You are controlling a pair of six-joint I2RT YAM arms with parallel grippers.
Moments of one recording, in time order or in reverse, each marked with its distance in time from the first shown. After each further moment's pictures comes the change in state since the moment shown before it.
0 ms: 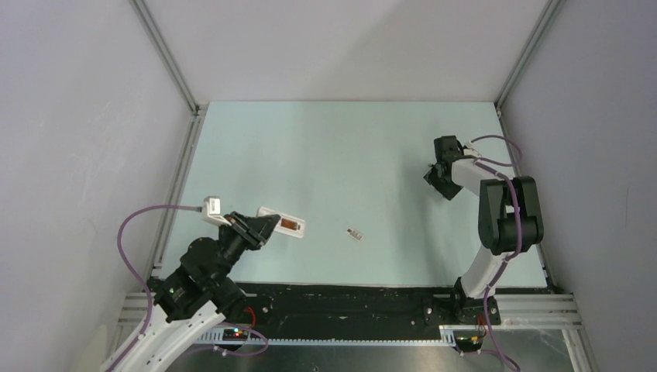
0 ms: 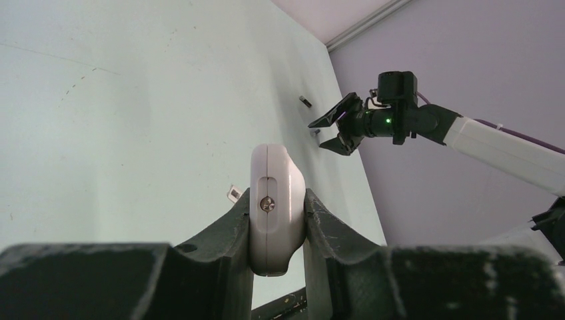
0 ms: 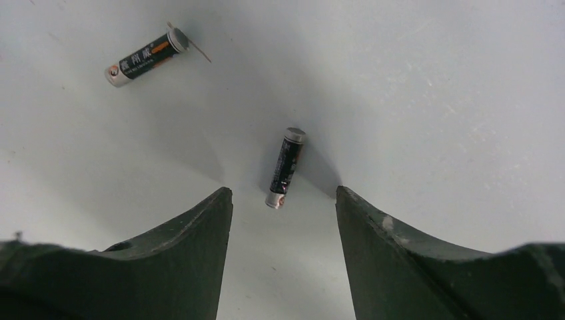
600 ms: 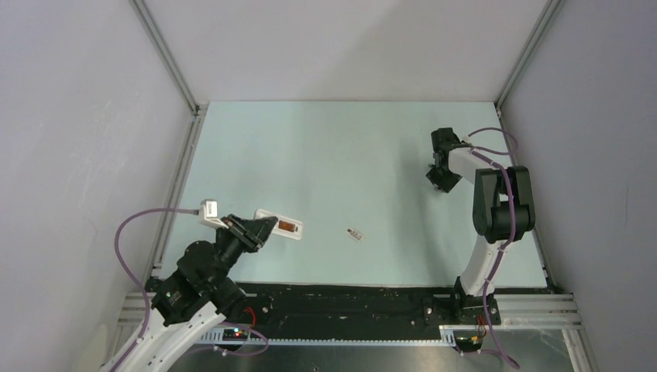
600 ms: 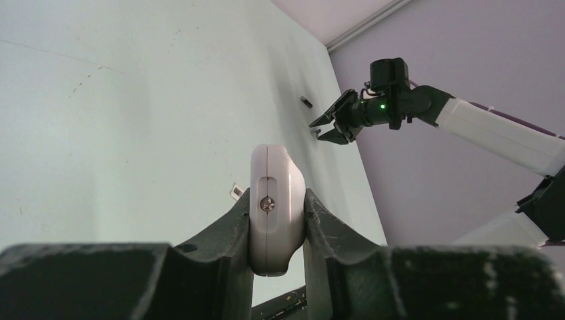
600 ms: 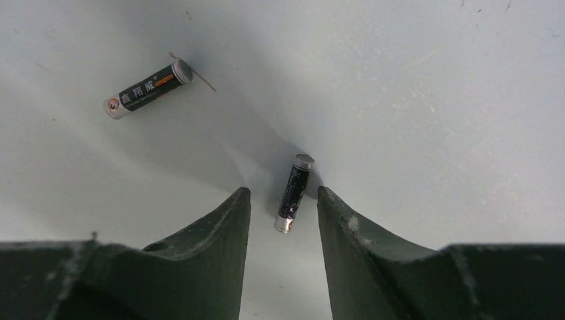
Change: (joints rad) left arm 0.000 -0.041 0.000 -0.044 -0.006 0.001; right arm 0.000 0.126 0.168 -0.132 0.034 -0.009
